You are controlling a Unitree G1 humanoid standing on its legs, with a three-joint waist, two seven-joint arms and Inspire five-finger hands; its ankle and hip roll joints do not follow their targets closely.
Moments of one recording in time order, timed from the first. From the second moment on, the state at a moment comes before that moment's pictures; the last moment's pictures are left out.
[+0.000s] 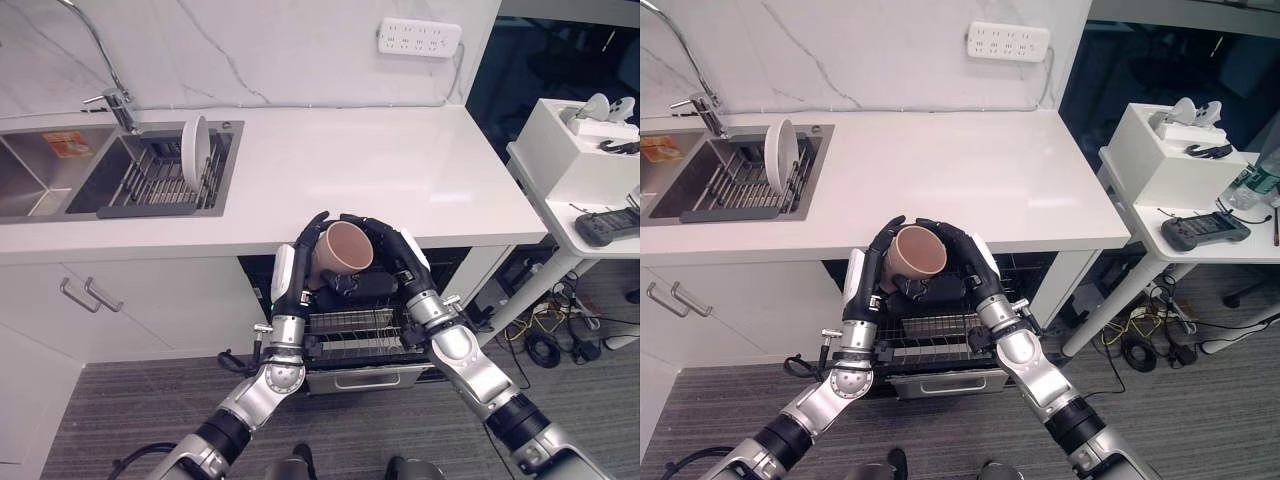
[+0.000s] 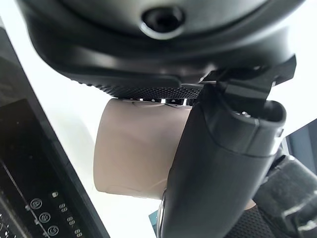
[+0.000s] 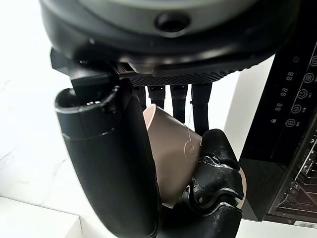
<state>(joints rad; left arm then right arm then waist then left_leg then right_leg) -0.30 0.34 -0.57 0.36 0.17 -0.42 0.71 -0.35 -0.38 0.52 0.15 0.30 -0.27 -0.15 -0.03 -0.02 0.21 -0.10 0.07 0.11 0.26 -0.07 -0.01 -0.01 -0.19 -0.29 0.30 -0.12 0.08</state>
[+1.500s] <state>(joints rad) -0.12 0.43 -0.31 0.14 0.22 -0.48 0.52 -0.03 -0.43 0.01 -0.07 0.38 -0.49 -0.40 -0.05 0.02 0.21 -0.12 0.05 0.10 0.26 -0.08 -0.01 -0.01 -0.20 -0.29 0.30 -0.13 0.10</state>
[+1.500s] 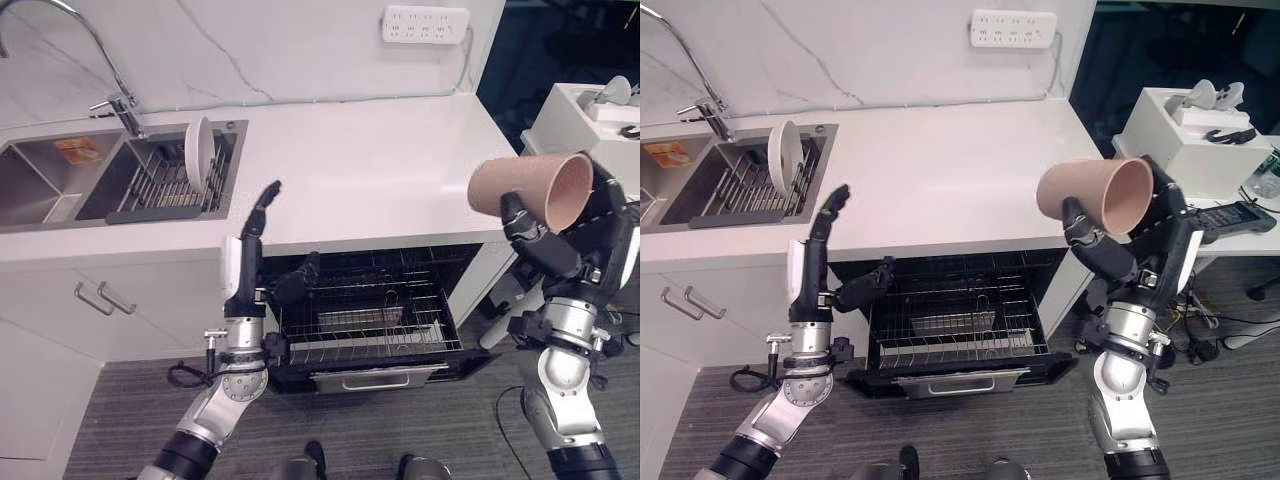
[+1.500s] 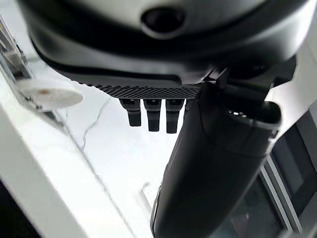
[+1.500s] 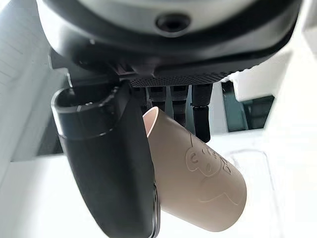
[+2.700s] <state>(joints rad) -0.03 0.59 -0.37 0.39 0.44 -0.67 0.28 -0.09 -0.50 0.11 0.50 0.40 -0.44 -0.11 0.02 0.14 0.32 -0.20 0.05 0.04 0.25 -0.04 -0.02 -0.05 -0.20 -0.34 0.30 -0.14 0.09</state>
